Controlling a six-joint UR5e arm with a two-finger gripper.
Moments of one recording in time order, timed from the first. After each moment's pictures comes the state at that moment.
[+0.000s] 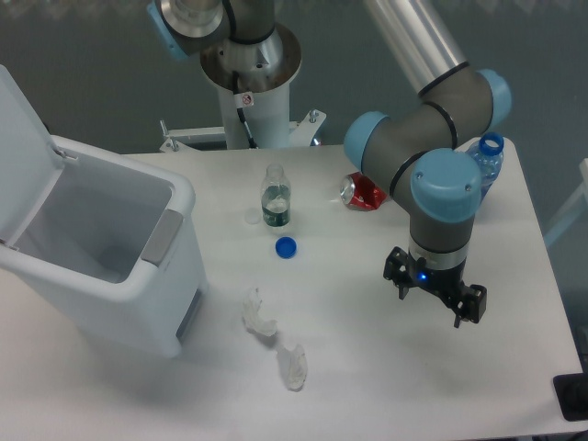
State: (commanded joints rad) arm 2.60 -2.11 -1.42 -0.95 1.60 1.21
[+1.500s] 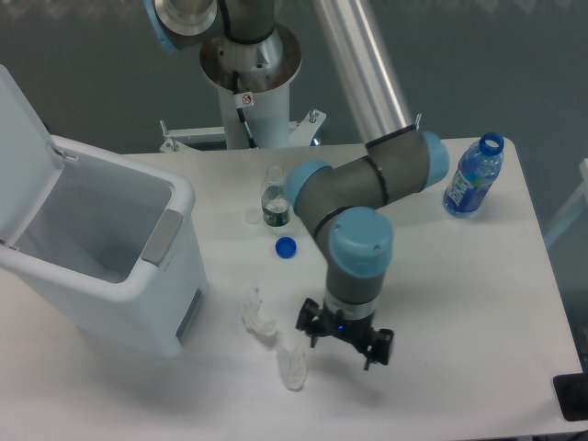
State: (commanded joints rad) arm 2.41 -2.20 -1.50 -0.86 1.47 0.82
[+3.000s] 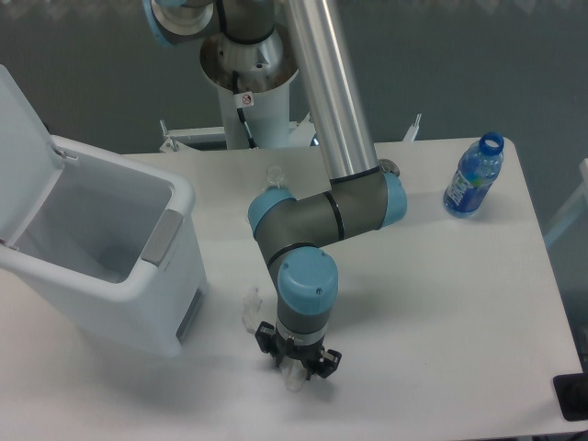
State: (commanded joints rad) arm 2.35 -2.27 -1.48 -0.85 1.48 0.75
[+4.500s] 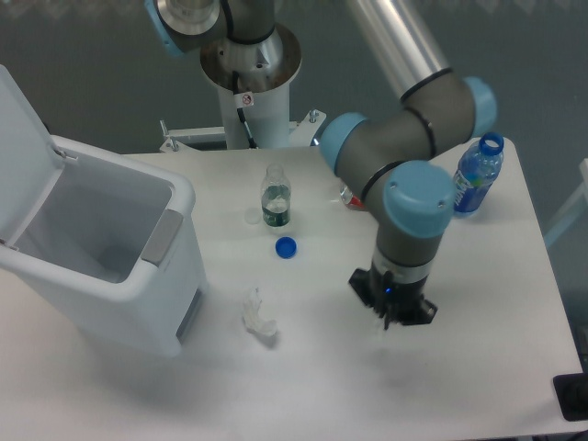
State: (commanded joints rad) arm 2.56 -2.10 -1.28 -1.26 1.57 1.16
